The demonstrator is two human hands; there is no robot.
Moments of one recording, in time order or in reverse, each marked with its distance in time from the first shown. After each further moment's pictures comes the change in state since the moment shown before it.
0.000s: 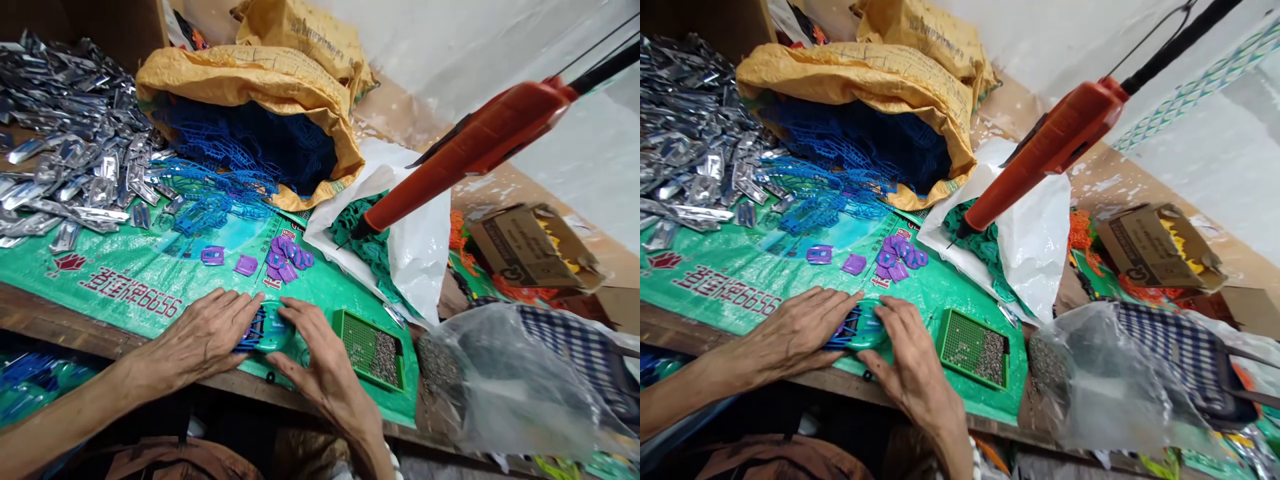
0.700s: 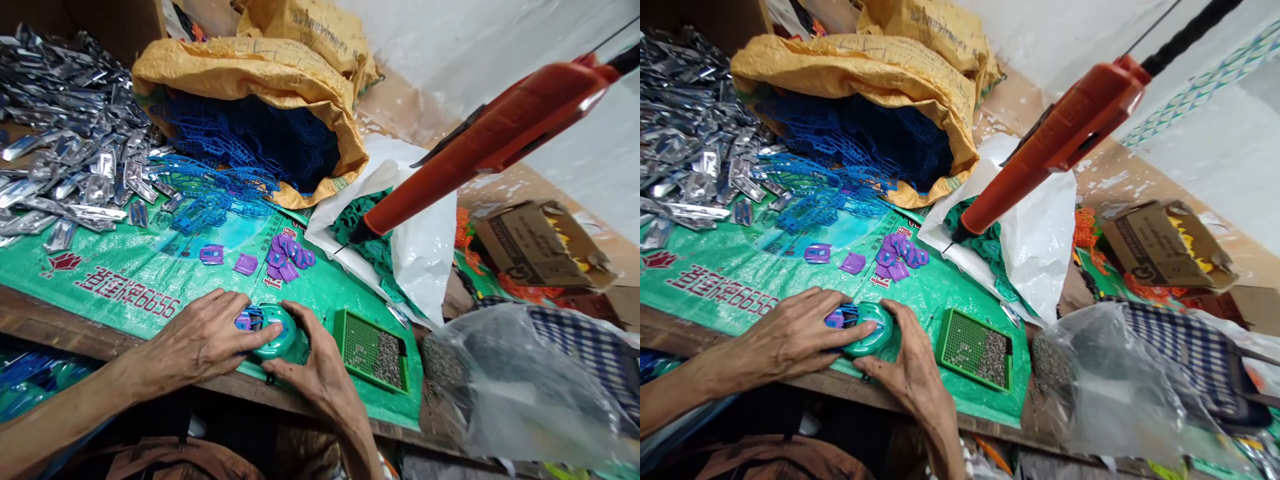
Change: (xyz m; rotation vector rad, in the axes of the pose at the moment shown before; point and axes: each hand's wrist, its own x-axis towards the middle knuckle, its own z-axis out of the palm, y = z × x) left_hand 0.000 -0.006 -0.003 -0.002 0.121 0.131; right_hand -0.005 0.008 0.027 0.231 -0.053 0.385
